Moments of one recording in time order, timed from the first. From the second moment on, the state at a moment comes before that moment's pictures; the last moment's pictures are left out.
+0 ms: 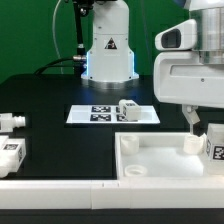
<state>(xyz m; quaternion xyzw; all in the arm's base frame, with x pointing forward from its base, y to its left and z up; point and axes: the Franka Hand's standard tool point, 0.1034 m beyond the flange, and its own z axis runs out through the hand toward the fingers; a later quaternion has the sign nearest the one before) 0.642 0.114 0.079 -0.95 0.29 -0.04 0.05</state>
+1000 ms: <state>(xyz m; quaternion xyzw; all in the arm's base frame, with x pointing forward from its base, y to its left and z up) 0.643 0.106 0.073 -0.90 0.43 -0.03 0.04</state>
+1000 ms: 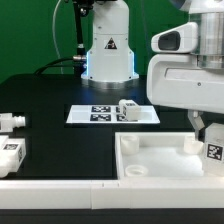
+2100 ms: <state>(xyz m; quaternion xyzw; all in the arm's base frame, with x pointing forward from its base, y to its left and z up) 0.639 0.105 0.072 -0.67 0.74 -0.02 0.05</state>
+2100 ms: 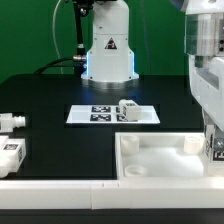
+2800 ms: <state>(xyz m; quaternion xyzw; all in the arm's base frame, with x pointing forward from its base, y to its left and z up) 0.640 0.105 0.073 -0.92 0.38 -0.04 0.02</state>
